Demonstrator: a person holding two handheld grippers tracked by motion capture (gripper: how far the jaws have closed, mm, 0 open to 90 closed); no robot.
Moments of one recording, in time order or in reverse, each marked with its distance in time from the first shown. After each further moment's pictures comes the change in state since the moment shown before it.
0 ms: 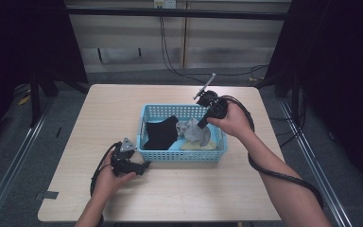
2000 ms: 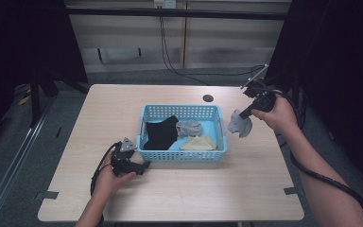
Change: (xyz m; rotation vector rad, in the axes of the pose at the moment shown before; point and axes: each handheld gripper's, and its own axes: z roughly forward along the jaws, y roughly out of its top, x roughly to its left) left arm 0.000 0.000 0.000 0.000 -0.002 -0.004; right arm -0.067 -0.083 -0.068 -0.027 -0.149 0.171
